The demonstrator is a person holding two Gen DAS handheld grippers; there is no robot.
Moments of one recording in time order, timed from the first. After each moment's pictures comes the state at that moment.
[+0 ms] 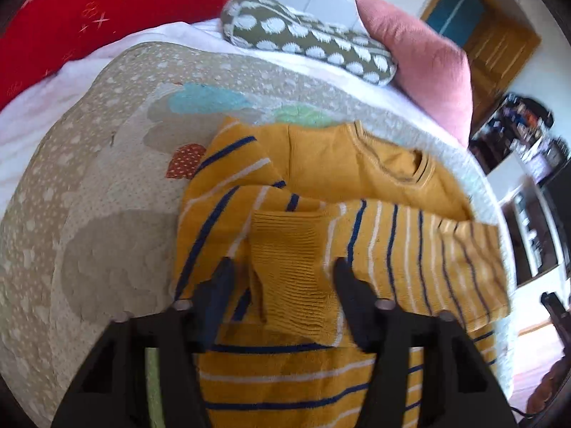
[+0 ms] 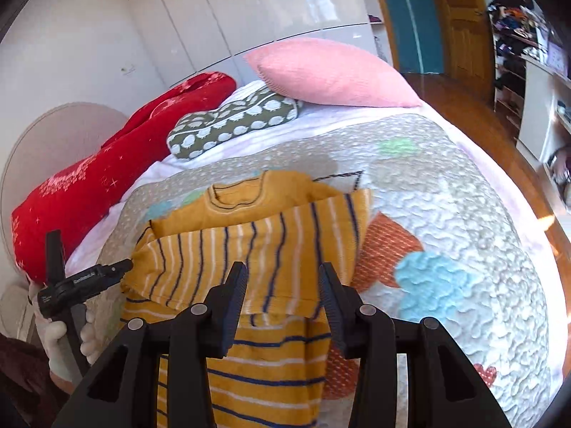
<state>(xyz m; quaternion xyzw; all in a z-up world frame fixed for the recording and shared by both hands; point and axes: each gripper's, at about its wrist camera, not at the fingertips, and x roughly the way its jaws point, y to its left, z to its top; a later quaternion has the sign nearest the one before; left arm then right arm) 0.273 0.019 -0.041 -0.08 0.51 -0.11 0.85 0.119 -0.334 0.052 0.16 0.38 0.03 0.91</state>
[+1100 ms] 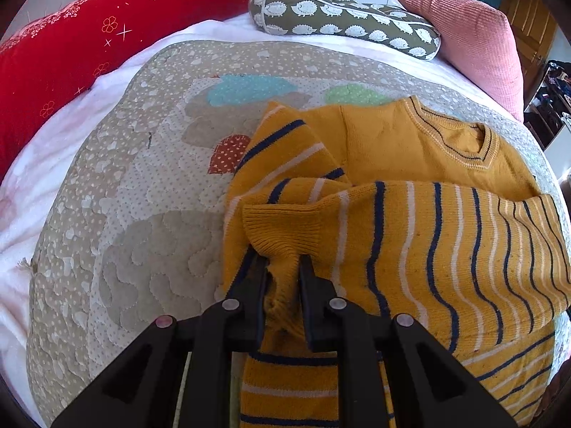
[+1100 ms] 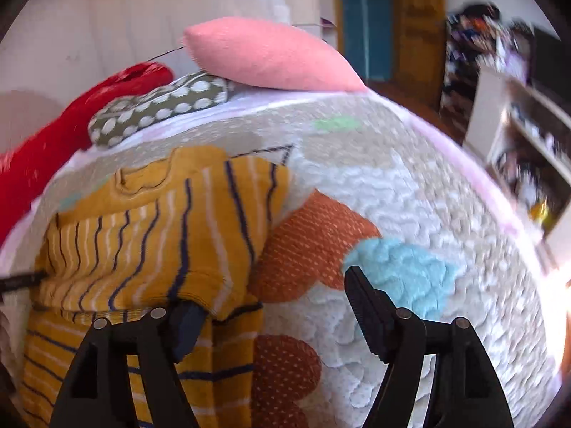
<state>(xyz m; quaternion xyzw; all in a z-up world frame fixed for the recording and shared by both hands) 0.278 0.022 -0.056 -0.01 0.52 -0.02 0.86 0.153 -0.363 -0.031 0.15 0.39 -0.10 0.90</state>
